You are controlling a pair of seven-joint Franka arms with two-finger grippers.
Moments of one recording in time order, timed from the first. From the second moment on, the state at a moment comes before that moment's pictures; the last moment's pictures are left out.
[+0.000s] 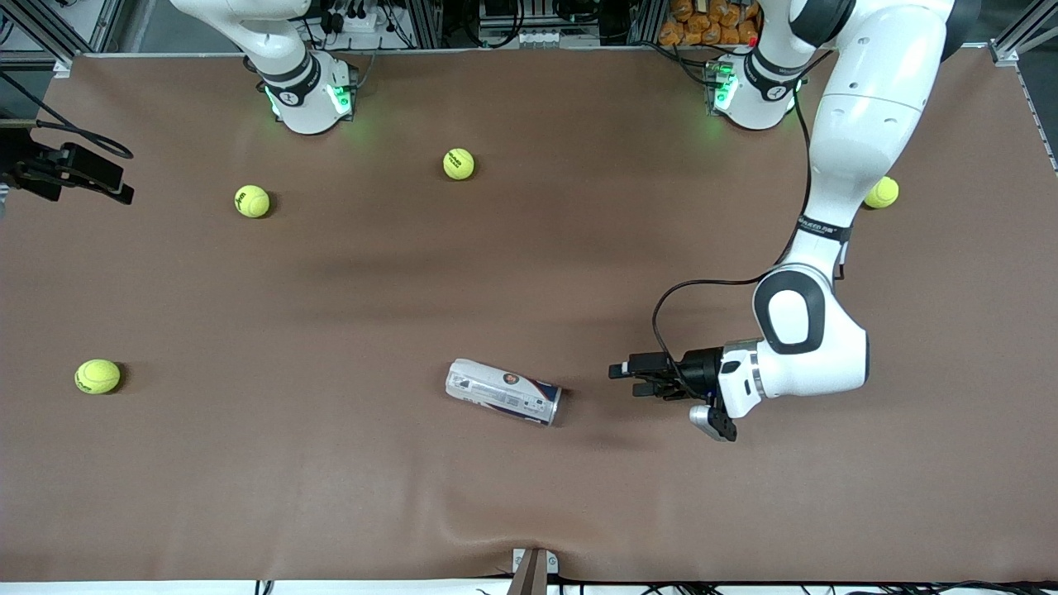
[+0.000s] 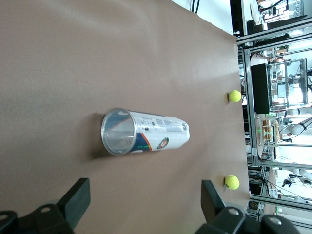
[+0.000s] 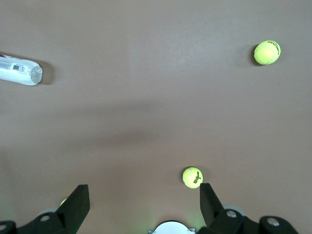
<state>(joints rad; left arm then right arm) -0.22 0.78 -0.08 -1.40 -1.15 2.11 0.60 -0.04 0.02 0.03 -1.44 0.04 1.37 0.07</state>
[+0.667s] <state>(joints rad) -0.29 0.93 -0.08 -1.30 -1.27 2.21 0.71 -0.04 0.02 0.03 -1.44 0.04 1.37 0.07</state>
